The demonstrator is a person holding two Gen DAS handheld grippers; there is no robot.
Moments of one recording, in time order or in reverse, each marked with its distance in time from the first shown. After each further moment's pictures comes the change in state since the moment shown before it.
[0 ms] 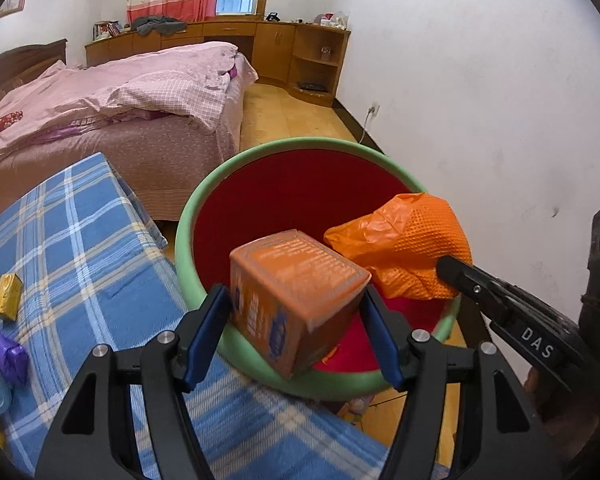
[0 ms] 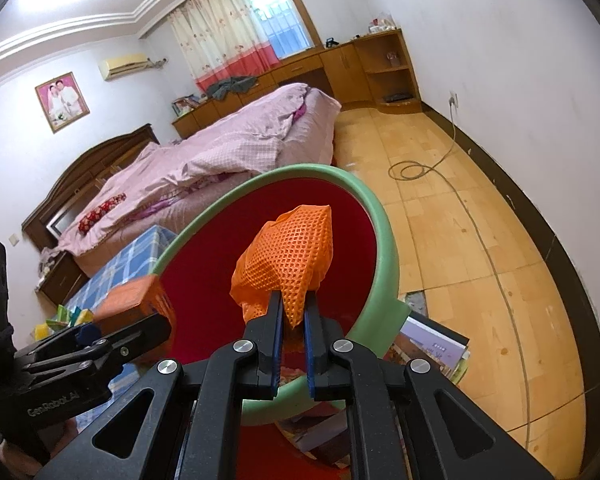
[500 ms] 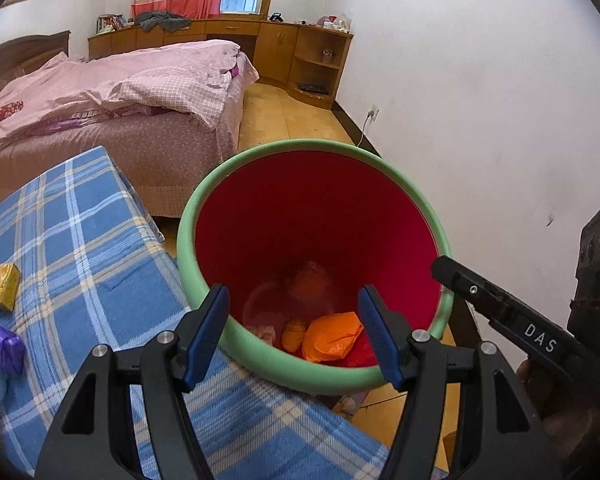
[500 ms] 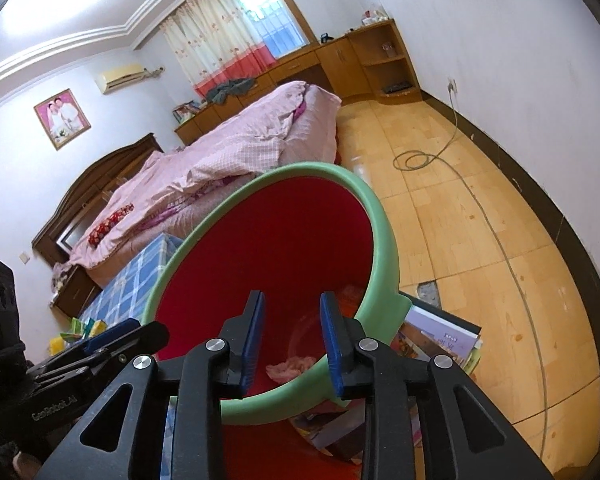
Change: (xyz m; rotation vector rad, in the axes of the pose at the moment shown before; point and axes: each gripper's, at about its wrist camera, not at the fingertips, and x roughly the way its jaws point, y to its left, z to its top) left arm -0.010 0.003 -0.002 -0.036 -0.002 -0.026; right arm -0.010 -0.008 0.002 0.067 -0.002 0.049
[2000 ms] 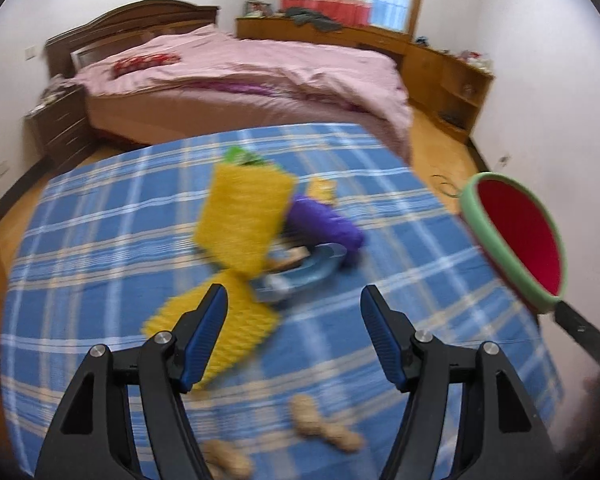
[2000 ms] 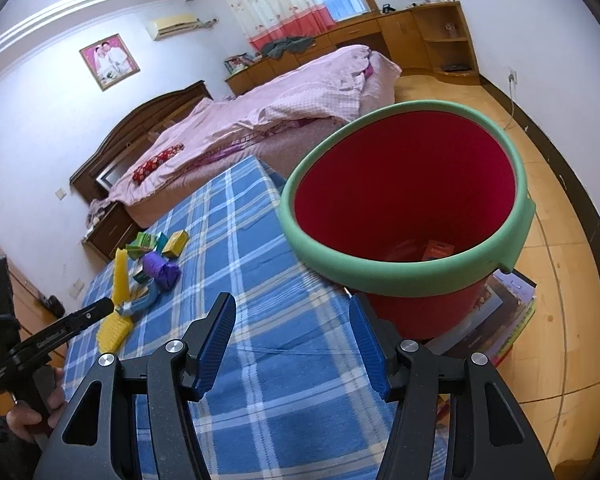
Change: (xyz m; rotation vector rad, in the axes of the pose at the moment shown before) left arm -0.147 0.183 -0.085 -0.295 -0.036 0.421; right arm -0.017 0.103 -0.062 -0.138 0.159 0.127
